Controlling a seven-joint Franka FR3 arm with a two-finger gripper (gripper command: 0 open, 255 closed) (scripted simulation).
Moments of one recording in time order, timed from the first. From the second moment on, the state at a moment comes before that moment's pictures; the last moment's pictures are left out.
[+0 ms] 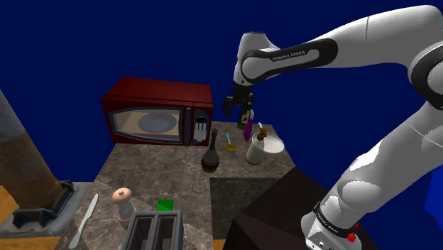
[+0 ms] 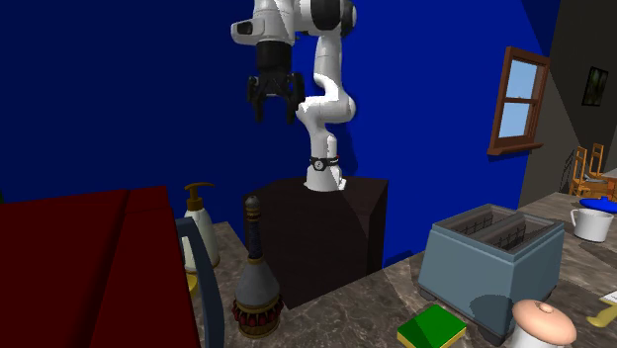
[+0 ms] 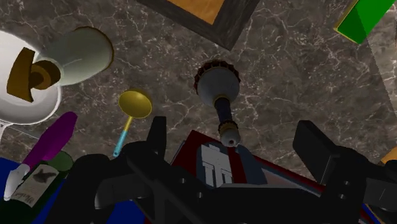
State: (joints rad) arm -0.03 -0.16 0.16 -2.19 0.00 2.06 0.31
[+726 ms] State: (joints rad) arm -0.03 0.26 0.16 -1.94 -0.05 2.16 0.51
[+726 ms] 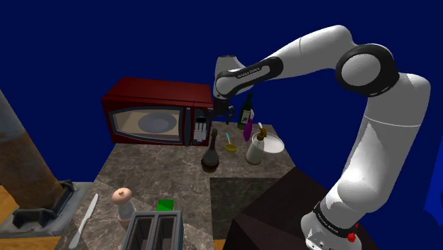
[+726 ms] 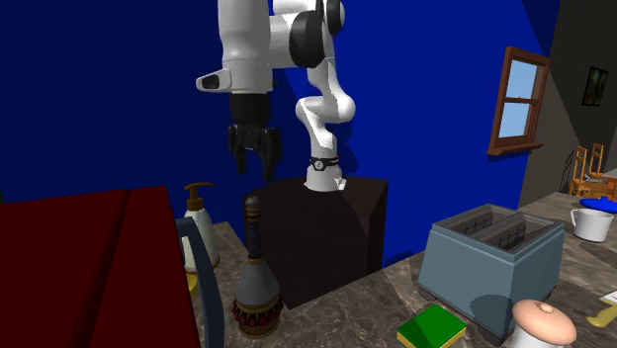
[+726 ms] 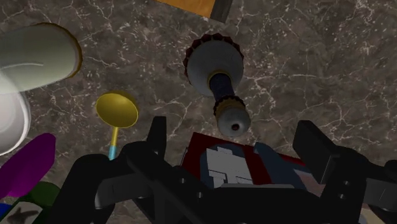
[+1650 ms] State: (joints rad) arm -0.02 0.43 0.15 -1.88 -0.07 2.25 0.56
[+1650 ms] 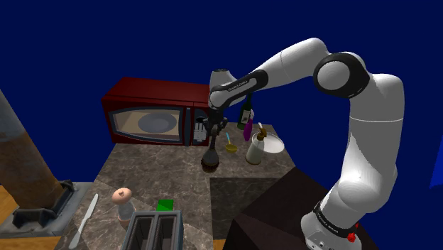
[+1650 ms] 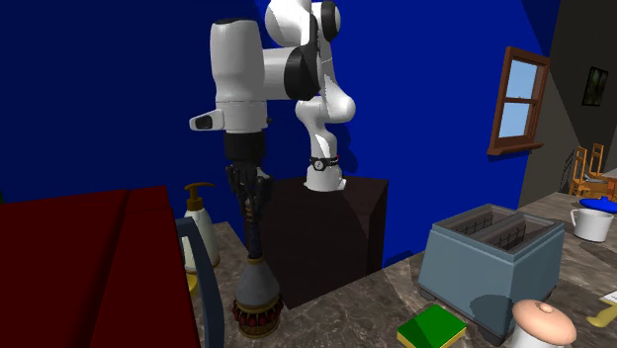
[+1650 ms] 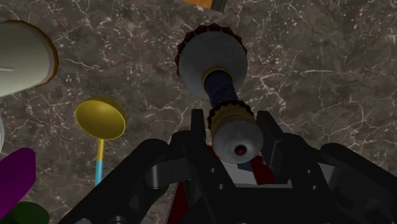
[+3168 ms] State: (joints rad) arm -0.02 0.32 0.16 -1.82 -0.05 2.09 0.55
